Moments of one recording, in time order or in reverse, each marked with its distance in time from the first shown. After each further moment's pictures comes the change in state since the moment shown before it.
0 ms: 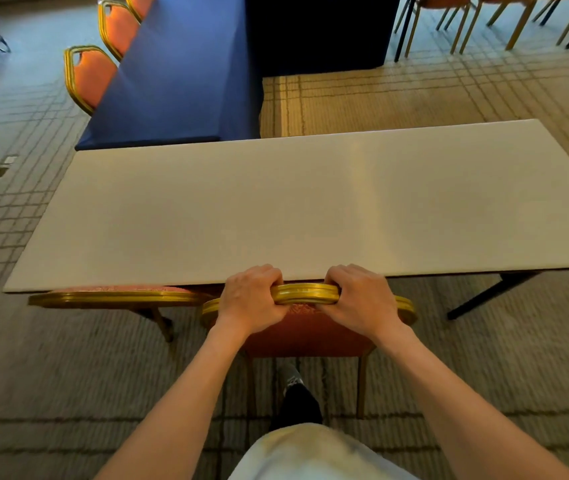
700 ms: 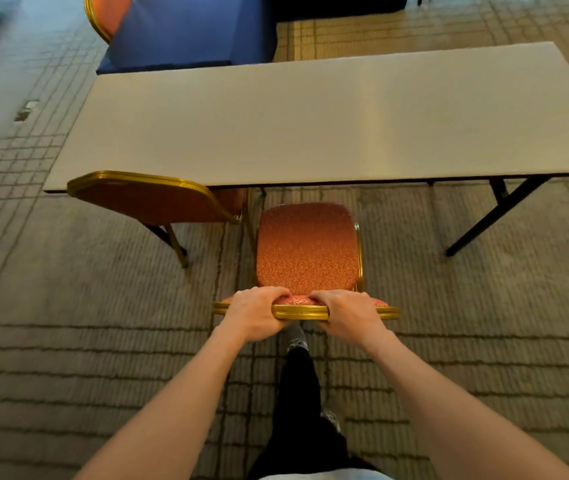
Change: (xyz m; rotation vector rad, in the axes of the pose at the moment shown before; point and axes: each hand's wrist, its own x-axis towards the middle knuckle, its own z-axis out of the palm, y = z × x) left_hand -0.267 0.044 0.080 0.018 -0.425 -0.143; right_hand -0.261 -0.088 0.020 0.025 -0.494 0.033
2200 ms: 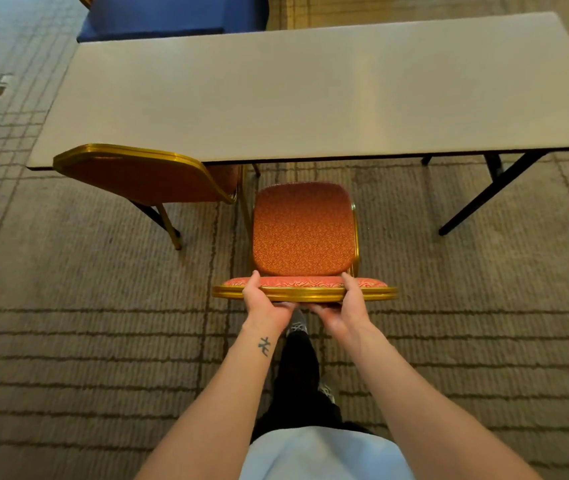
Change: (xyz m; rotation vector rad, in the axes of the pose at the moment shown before) left_hand 0.006 0.044 0.039 -2.436 0.276 -0.962; right_hand -0.005 -0.036 0.042 2.296 0.371 1.146
